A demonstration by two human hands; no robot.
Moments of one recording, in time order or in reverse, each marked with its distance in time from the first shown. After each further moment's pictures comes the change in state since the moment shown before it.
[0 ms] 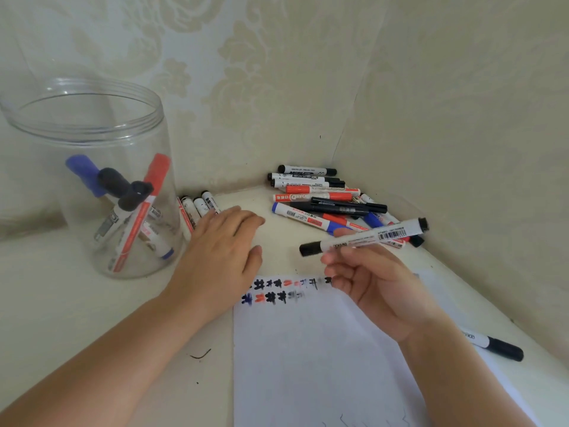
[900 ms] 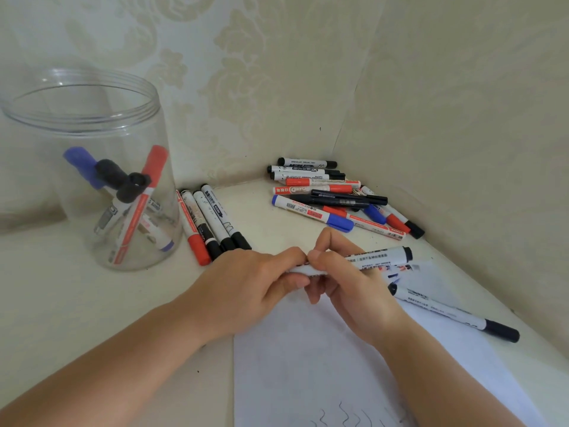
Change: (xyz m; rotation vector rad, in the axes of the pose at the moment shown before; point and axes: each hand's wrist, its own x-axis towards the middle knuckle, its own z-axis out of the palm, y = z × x) left_hand -0.012 0.024 -0.008 -0.304 -0.129 0.322; right_hand -0.002 0.022 0.026 -0.387 -0.078 -0.173
